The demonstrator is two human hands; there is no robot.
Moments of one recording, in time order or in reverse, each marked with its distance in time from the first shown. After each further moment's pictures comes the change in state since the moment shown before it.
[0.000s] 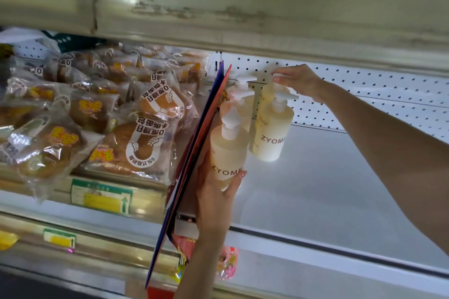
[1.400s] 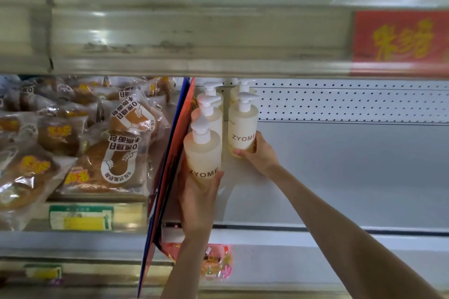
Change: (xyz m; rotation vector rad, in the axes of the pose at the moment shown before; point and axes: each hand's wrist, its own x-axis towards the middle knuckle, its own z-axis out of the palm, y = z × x) left_hand 0.003 0.006 -0.001 0.071 0.014 0.063; right_hand -0.120 0.068 0.117 0.137 0.184 0.171
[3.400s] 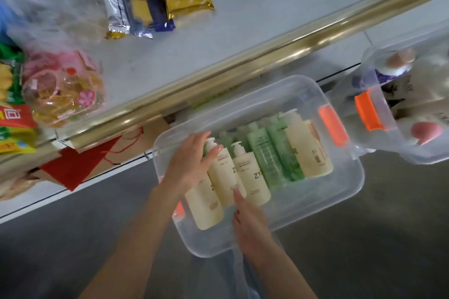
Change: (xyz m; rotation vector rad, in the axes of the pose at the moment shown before) left_hand -0.366 -0.312 0.193 0.710 -1.224 0.060; right_hand -0.467 0.462 0.142 1.206 0.359 1.270
